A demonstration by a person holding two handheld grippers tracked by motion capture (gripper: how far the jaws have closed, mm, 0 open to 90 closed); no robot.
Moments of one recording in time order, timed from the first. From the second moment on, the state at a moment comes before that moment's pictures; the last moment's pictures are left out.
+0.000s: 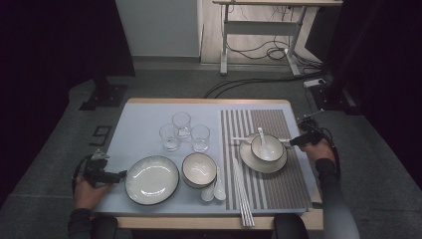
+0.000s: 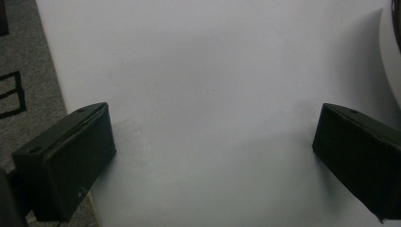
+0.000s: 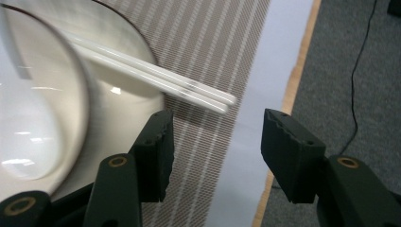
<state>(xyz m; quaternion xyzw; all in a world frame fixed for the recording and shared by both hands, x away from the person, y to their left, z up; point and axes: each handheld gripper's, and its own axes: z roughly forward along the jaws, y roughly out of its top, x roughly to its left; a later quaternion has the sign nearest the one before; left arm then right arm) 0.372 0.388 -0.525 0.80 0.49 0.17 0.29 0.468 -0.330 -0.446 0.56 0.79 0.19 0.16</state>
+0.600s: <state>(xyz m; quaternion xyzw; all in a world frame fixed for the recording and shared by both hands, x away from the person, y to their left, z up) 0.372 0.388 -0.525 0.80 0.49 0.17 0.29 0.463 -0.287 -0.443 0.52 0.82 0.21 0.11</state>
